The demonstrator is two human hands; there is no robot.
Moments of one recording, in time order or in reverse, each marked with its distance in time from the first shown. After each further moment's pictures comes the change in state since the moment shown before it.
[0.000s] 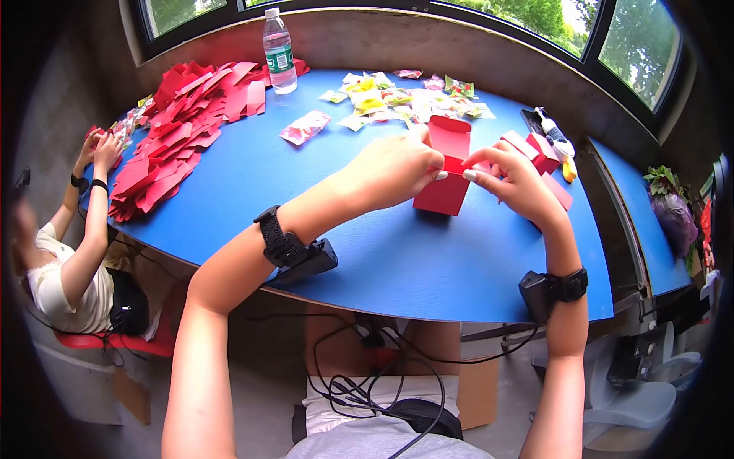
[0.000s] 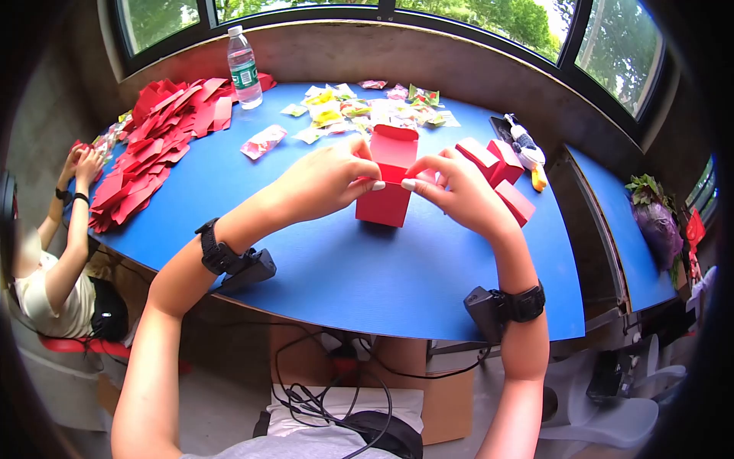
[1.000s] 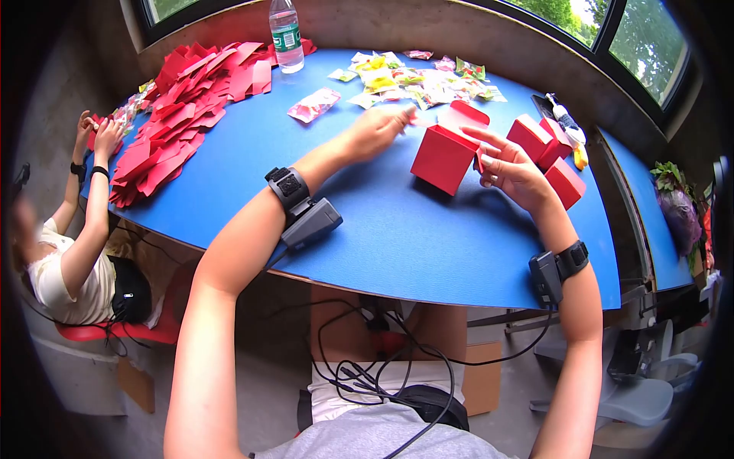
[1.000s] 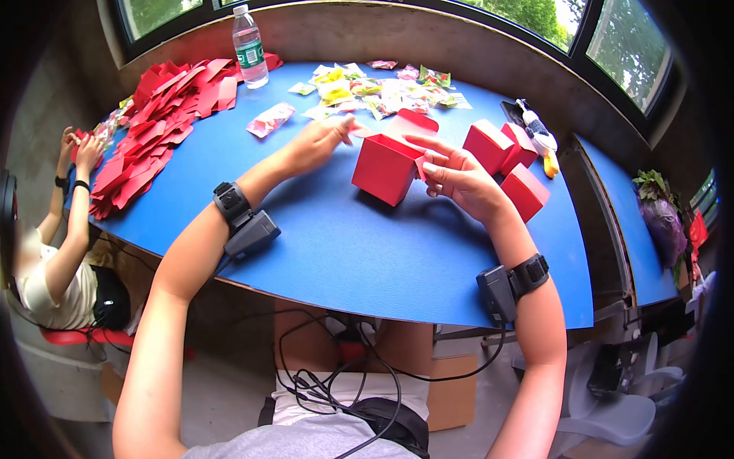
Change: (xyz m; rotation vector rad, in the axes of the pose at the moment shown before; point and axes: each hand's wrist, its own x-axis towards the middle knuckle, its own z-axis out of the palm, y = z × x) left_hand -0.009 -0.097 0.041 -0.499 0.101 -0.135; right_hand 0.011 0.035 0.036 1.132 -0.240 0.043
